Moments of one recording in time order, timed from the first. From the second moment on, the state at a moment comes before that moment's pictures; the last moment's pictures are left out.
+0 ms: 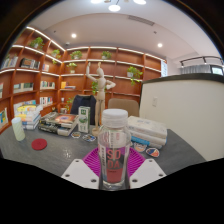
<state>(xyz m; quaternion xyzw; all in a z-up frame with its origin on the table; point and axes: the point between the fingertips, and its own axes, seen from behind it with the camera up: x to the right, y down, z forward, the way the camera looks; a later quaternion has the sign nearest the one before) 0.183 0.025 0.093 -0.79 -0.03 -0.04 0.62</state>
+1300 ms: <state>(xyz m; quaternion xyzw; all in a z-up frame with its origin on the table) -0.218 0.102 0.186 -0.21 -0.63 -0.63 0.40</state>
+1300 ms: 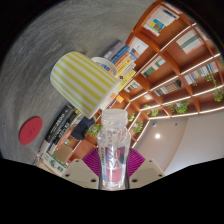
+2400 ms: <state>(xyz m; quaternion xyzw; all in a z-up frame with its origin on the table) -0.144 0.114 0.096 -0.76 -0.17 0.14 0.61</state>
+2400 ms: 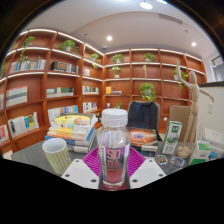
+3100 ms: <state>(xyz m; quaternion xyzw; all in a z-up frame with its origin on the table) -0.103 0.054 0.099 -0.79 -0.10 0.11 0.60</state>
